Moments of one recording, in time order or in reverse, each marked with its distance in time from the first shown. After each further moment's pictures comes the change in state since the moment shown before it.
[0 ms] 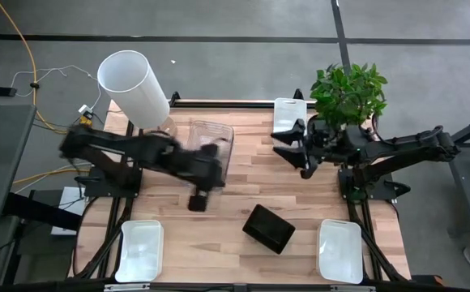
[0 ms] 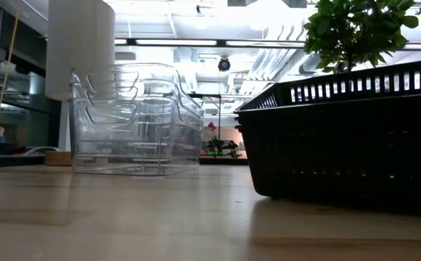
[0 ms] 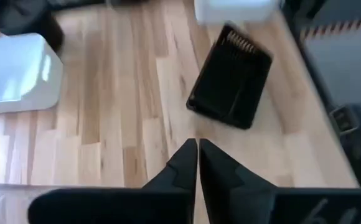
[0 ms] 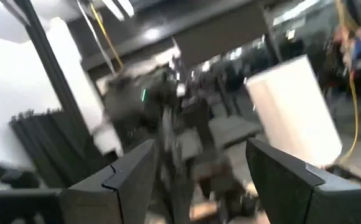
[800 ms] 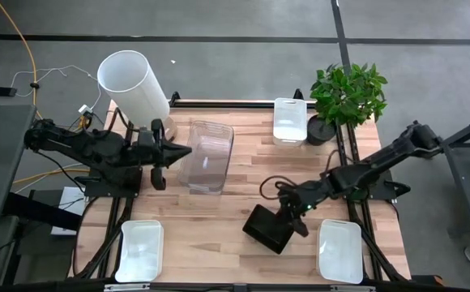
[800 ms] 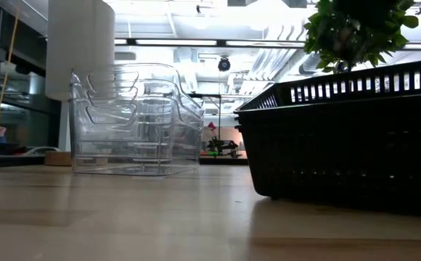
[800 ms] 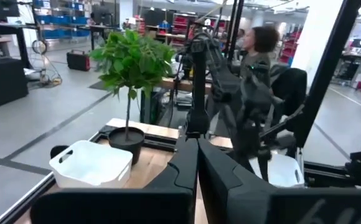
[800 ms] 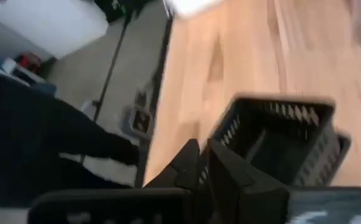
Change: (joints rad) left arm -0.086 -0.668 -0.633 0.743 -0.388 -0.105; right arm 0.302 0.256 -0.076 -0.488 -0.266 0.232
